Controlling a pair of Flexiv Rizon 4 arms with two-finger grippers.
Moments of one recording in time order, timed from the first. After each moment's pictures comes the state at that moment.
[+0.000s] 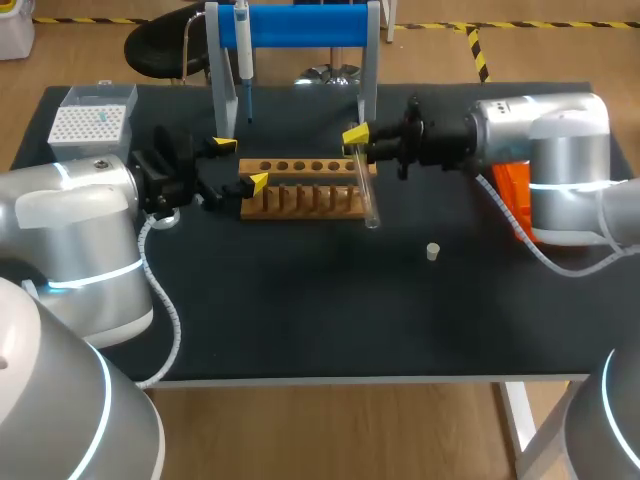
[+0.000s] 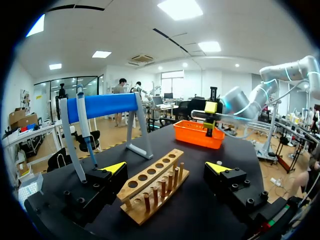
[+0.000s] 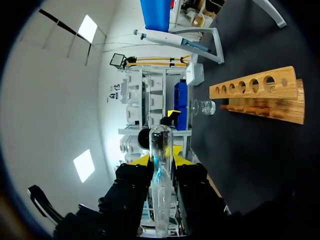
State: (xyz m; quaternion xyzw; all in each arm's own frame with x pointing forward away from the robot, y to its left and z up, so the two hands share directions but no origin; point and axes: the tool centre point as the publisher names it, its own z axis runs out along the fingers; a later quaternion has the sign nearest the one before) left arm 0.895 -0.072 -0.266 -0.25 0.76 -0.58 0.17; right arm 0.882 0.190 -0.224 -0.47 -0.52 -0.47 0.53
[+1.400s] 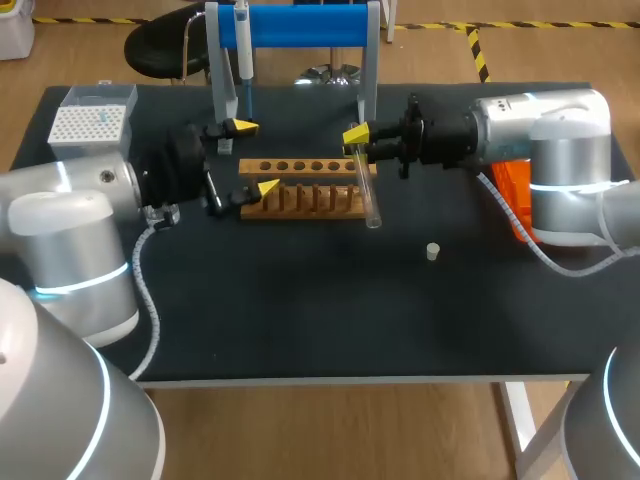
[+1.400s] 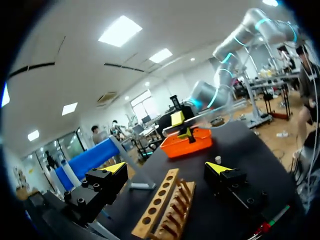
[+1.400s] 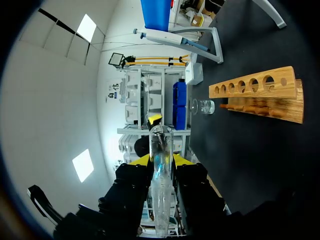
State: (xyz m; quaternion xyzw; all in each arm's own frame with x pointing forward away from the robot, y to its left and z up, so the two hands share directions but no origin) left arm 0.882 -0.099 -0.238 0.01 0.75 -0.60 0.29; right arm 0.881 0.189 -0.223 -0.47 -0.53 -0.47 0.53
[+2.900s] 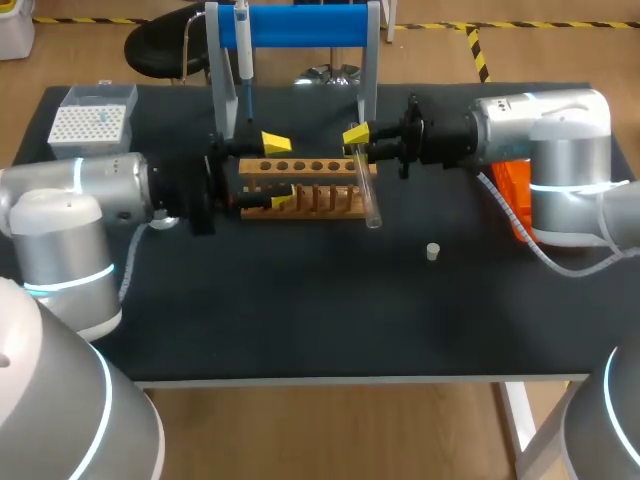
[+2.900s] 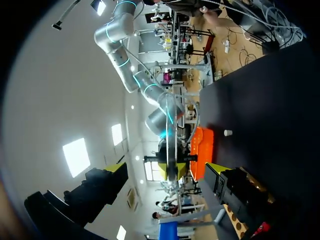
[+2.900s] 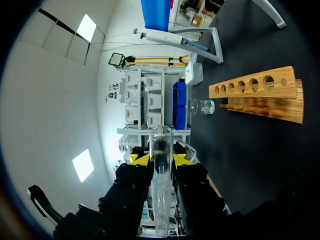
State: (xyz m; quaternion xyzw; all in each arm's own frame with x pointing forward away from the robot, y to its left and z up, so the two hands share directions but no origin) left arm 0.835 -0.144 -0.213 0.47 0.51 -0.46 0.55; right arm 0.881 0.189 -0.223 -0.47 -0.53 -0.47 0.53
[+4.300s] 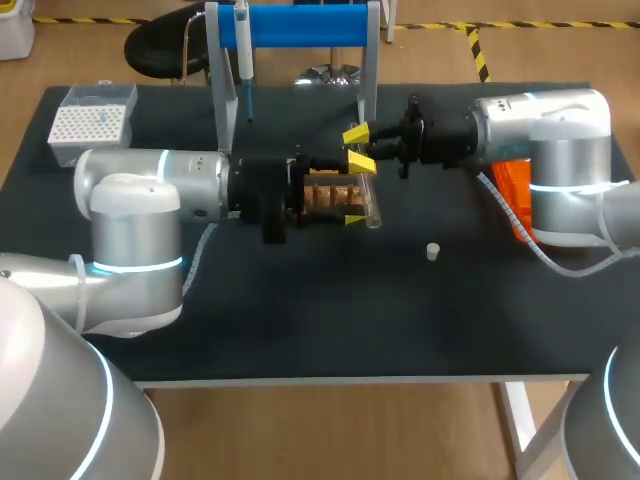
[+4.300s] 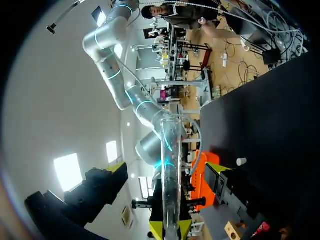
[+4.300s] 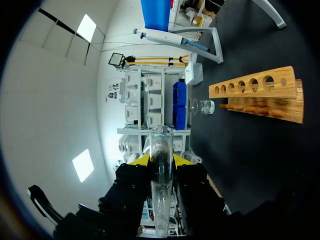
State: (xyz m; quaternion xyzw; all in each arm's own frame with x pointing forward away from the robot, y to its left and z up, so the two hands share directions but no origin) left arm 0.799 -0.252 -0.216 0.51 0.49 -0.50 0.50; right arm 0.881 0.189 -0.223 -0.47 -0.53 -0.47 0.53
